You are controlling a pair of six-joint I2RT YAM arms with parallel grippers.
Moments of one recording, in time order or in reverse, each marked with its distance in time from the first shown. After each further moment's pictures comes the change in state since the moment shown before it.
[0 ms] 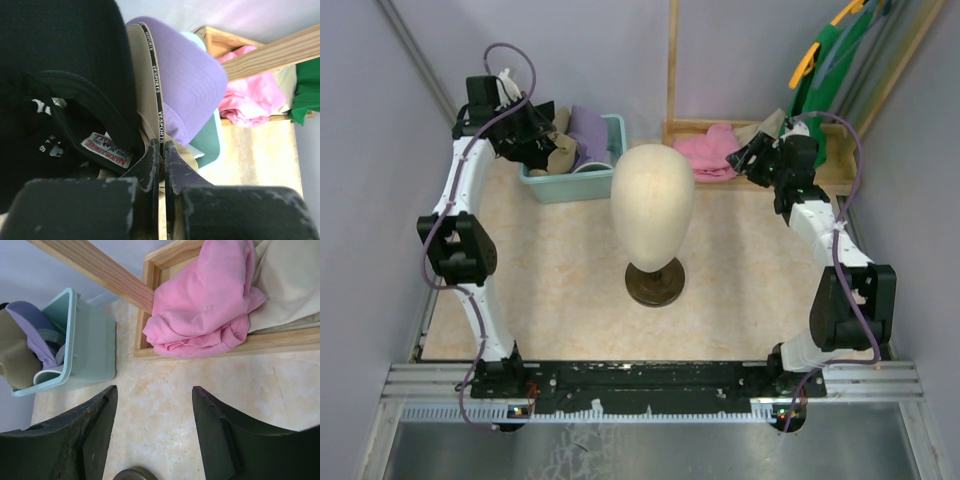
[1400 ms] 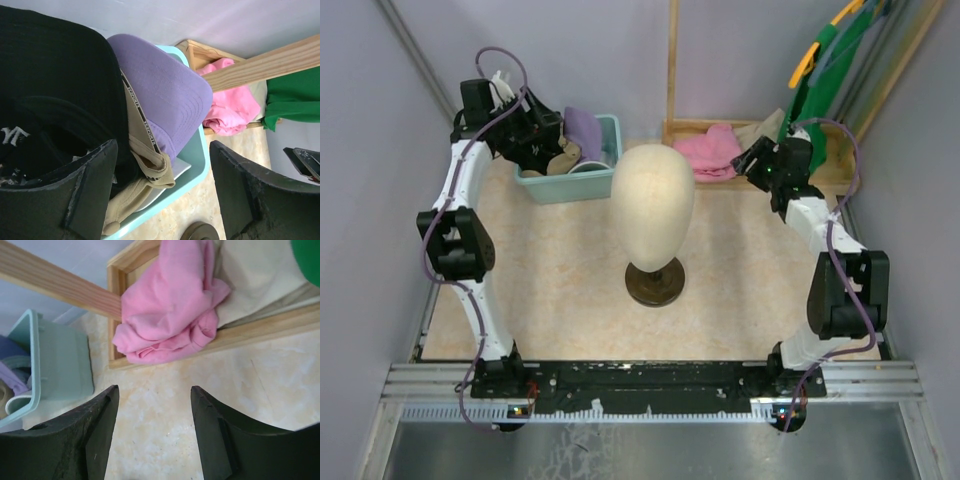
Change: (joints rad) left arm 0.051 0.021 -0.032 0.150 0.114 -0.100; right arm -0.005 0.074 -0.001 -0.005 0.130 0.071
